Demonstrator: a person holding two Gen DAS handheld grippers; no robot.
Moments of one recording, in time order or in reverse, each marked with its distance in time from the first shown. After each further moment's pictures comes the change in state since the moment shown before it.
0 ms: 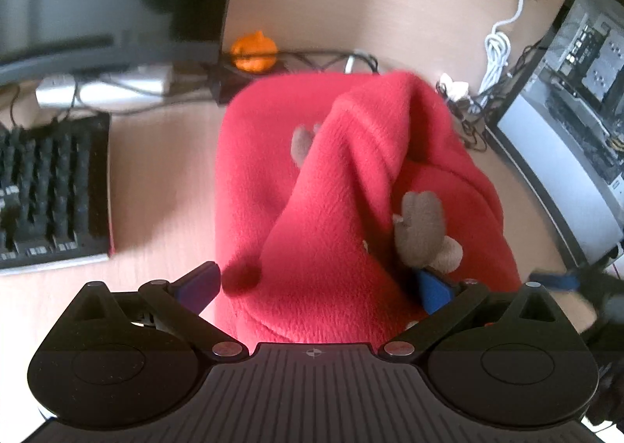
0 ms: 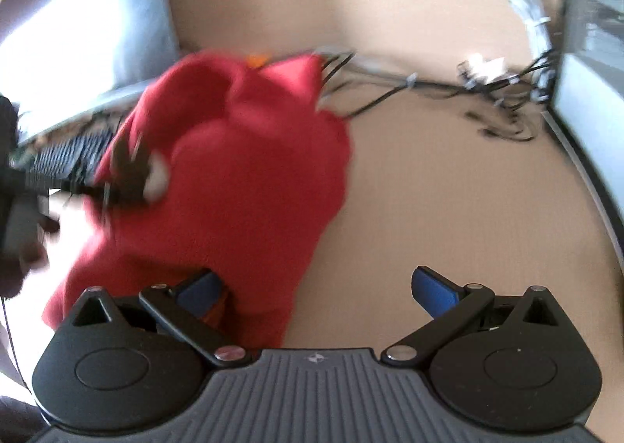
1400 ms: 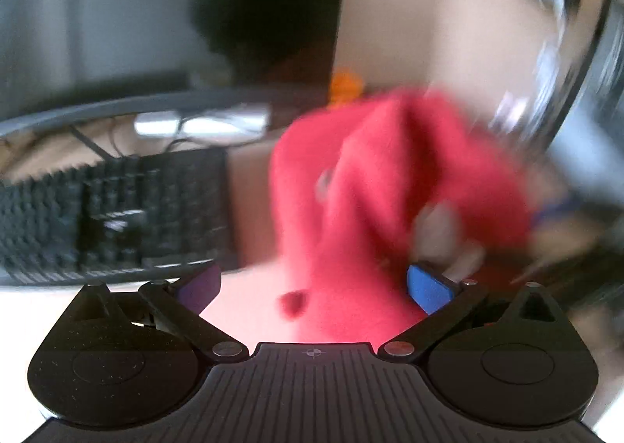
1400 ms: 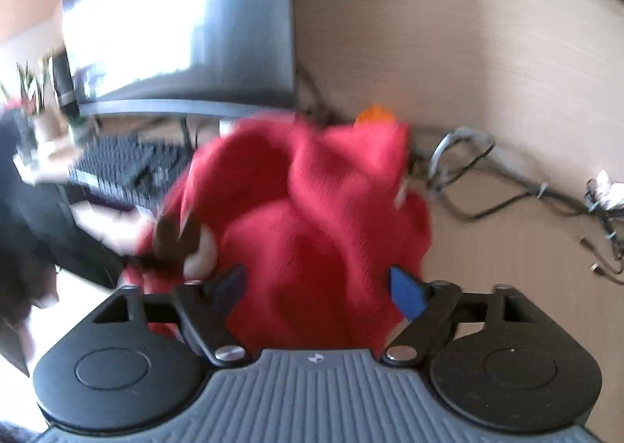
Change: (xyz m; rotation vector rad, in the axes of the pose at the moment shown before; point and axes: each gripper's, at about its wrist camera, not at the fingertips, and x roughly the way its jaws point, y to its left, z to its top) left arm -0.045 0.019 -0.005 0.068 -0.077 0.266; right arm 0.048 0.079 0.089 -0.219 -0.091 0.151
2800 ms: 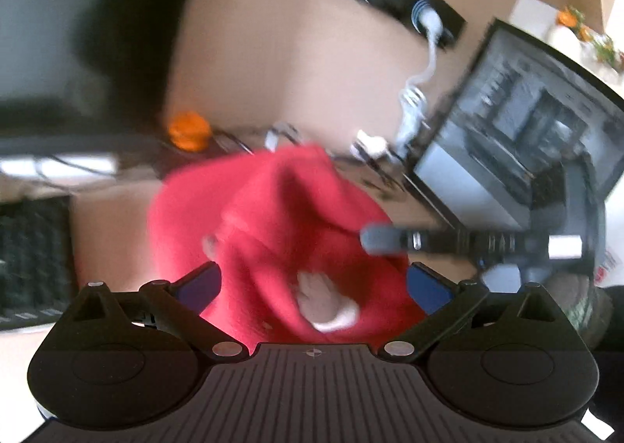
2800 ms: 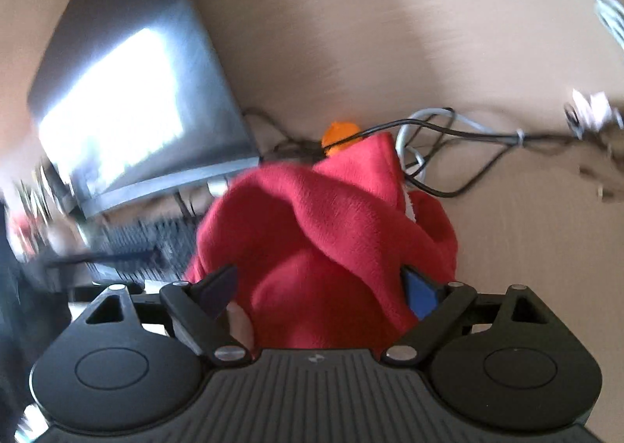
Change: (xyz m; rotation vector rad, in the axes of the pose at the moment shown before) left arm -0.036 -0.024 0.038 -0.032 -0.151 -0.375; right arm 0.016 -0.009 -0.021 0.183 0.005 0.036
